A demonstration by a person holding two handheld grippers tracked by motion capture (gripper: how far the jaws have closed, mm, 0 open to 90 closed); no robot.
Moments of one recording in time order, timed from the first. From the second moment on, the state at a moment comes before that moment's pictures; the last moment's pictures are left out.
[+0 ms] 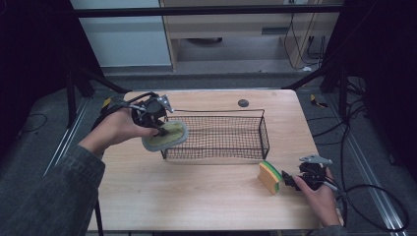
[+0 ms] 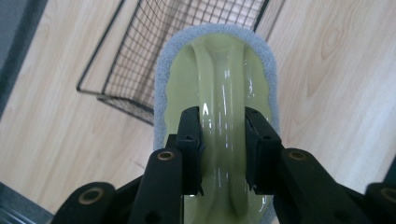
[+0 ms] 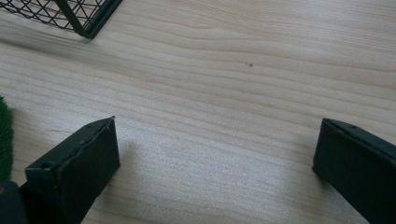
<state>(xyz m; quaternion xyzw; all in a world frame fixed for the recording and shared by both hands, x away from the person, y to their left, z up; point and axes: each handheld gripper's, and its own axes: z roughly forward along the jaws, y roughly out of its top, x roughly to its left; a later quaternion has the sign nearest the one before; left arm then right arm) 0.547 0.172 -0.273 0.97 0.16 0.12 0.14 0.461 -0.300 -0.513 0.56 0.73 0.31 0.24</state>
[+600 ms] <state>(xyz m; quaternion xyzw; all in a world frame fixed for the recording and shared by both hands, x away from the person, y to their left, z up) 0.588 0.127 -0.282 0.97 0.13 0.13 0.15 0.462 -0.299 -0.513 0.56 0.73 0.31 0.24</state>
